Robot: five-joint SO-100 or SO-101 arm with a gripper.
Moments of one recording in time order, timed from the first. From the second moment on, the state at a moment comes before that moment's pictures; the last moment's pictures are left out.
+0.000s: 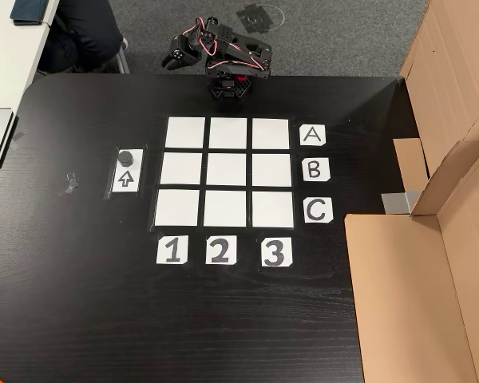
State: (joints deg) arm 91.2 190.6 168.2 68.1 -17.4
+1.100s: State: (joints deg) arm 90.3 190.6 160.8 73.8 -18.2
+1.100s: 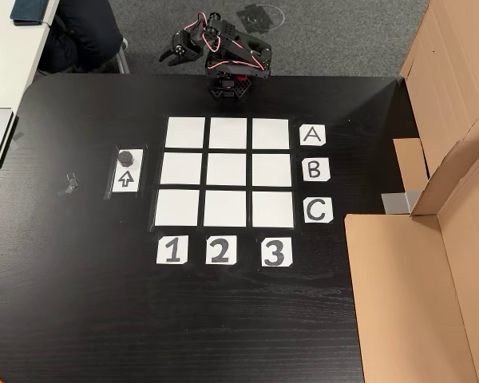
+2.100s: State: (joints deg) arm 80.5 120.9 96.0 86.4 -14.3
